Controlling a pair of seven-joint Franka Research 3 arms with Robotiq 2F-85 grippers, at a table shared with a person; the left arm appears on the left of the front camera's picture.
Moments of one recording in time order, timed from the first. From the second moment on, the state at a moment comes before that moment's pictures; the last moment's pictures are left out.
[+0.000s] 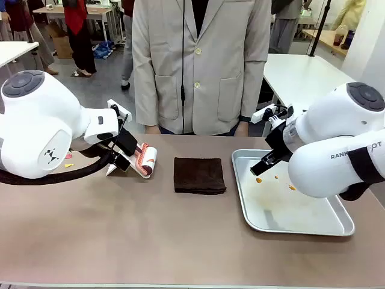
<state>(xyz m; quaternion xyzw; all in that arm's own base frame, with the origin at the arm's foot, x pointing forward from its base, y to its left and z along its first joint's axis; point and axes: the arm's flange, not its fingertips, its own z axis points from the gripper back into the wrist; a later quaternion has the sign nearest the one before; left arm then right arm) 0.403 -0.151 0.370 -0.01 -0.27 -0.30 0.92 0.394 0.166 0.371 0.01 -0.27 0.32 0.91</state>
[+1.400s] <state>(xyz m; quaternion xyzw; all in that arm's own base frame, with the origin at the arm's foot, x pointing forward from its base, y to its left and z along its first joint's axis) 0.403 -0.151 0.370 -0.01 -0.27 -0.29 0.92 0.394 0.167 0.371 0.01 -0.27 0.32 0.91</state>
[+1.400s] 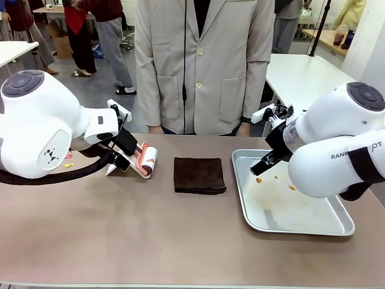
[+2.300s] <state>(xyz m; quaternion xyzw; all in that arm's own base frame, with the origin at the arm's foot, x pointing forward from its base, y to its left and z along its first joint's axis) 0.359 -0.129 0.443 -0.23 -0.18 -0.21 0.93 0.357 0.161 0.439 0.26 -0.13 0.16 0.94</state>
